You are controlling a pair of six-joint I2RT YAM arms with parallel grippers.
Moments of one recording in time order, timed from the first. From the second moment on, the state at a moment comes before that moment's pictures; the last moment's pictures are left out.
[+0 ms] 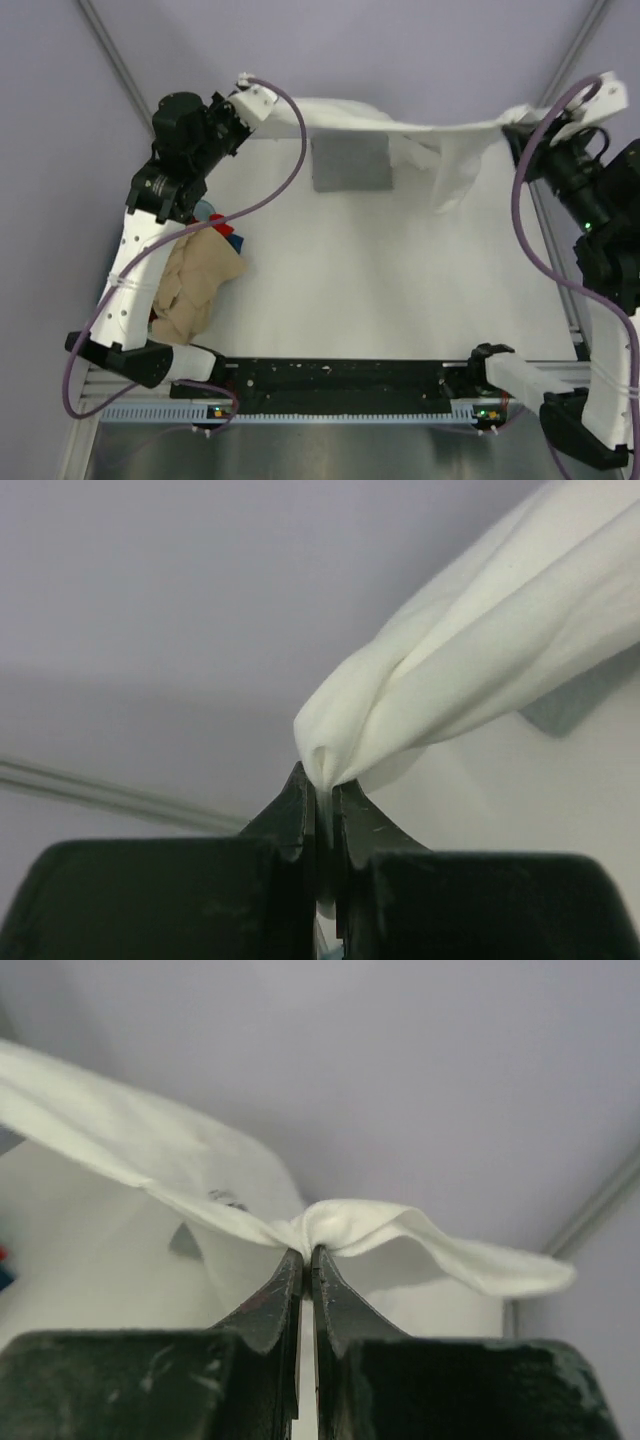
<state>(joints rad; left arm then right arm) -0.35 1.42 1.94 -0.57 0.02 0.66 0.14 1.11 1.93 -0.70 -0.07 -0.14</state>
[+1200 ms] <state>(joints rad) -0.28 1.27 0.76 -0.42 -0.21 0.73 0.20 1.13 0.59 -0.51 0.16 0.64</state>
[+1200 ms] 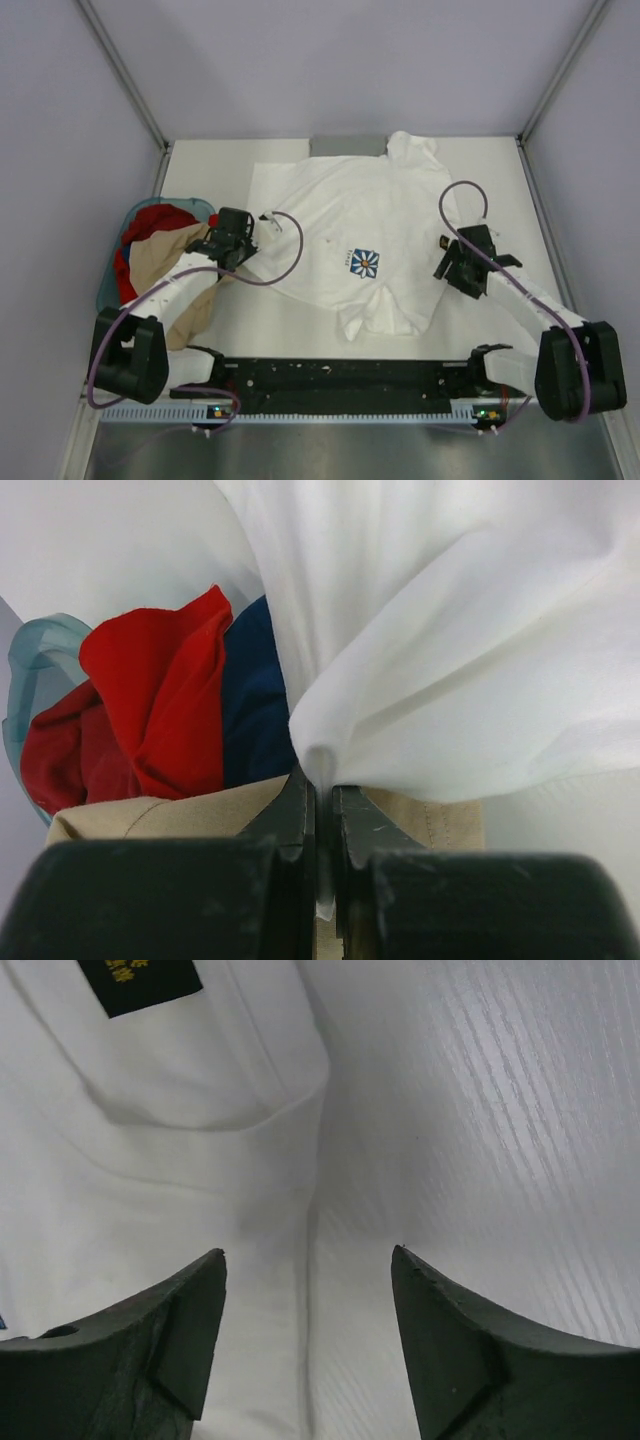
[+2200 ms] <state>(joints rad) -0.38 1.24 0.72 -0.64 0.05 0.82 -0.15 1.23 0.74 -0.39 0.00 0.52</state>
